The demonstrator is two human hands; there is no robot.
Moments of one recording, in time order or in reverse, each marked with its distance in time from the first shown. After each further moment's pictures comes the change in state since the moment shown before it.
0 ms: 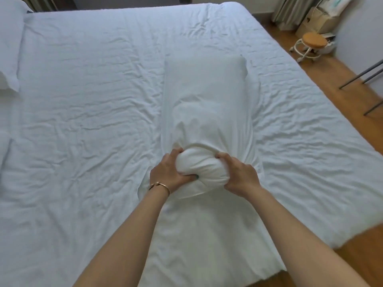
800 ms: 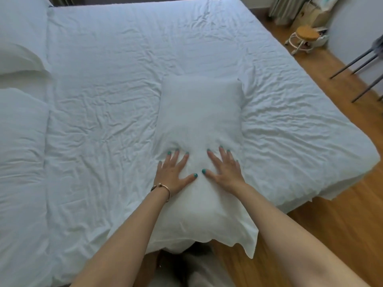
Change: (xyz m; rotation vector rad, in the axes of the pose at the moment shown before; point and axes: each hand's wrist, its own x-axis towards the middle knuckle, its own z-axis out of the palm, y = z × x) left_hand -0.188 -0.059 0.001 0.279 -0.189 0.122; right_hand -0.162 -0.078 0.059 0.175 -0.101 0.118
